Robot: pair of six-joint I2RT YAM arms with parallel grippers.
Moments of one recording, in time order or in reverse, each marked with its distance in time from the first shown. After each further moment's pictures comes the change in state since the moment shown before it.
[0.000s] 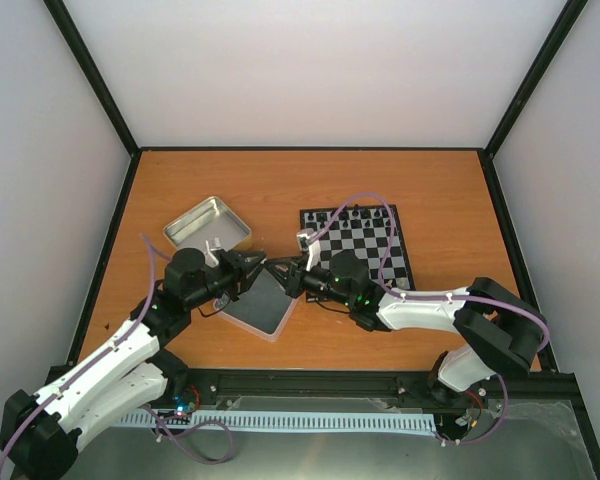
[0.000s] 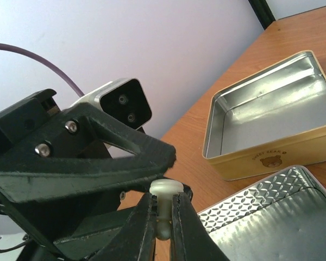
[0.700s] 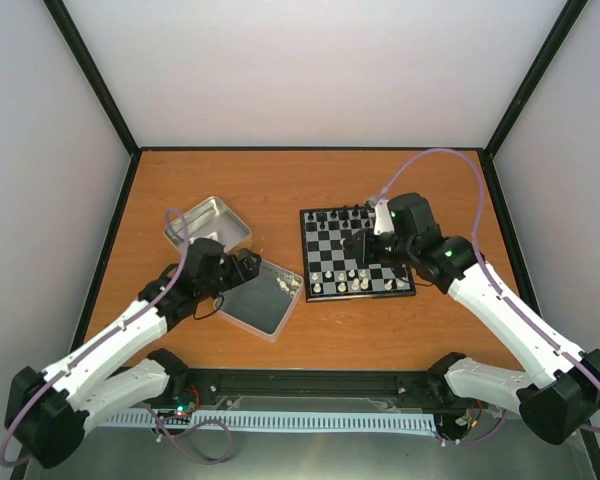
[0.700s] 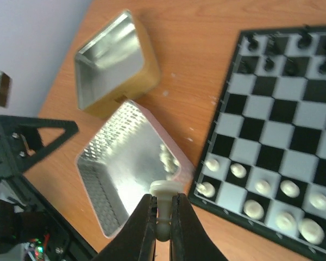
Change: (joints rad) left arm 0.000 0.102 0.103 -0.355 -0.309 0.704; right arm -0.401 -0.395 0.398 -1.366 -0.098 -0.188
